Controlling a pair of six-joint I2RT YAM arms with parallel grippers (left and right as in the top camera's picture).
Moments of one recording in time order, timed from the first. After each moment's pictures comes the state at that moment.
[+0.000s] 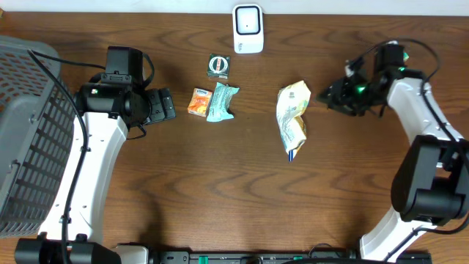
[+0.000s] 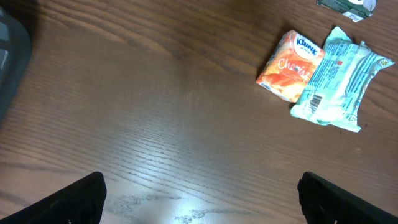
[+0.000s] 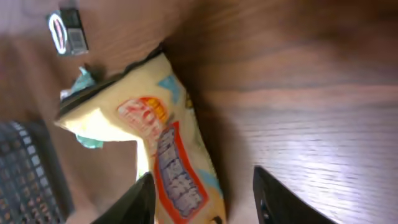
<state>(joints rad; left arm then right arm) -0.07 1.48 1.35 -1.05 -0.04 -0.33 -0.12 1.92 1.45 -0.87 -0.62 0.24</state>
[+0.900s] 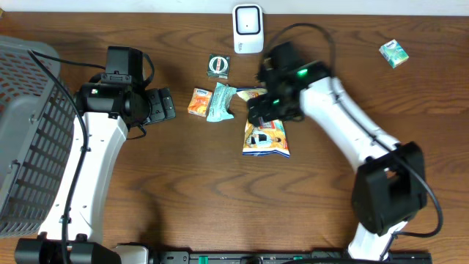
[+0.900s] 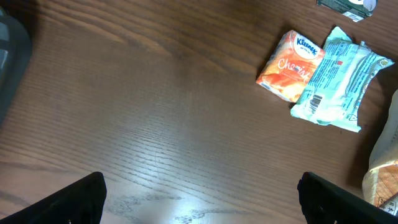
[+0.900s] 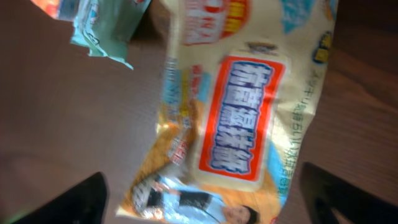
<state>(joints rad) -0.07 1.48 1.35 -1.05 -0.04 -0.33 0.49 1.92 1.57 -0.96 -0.14 0.19</state>
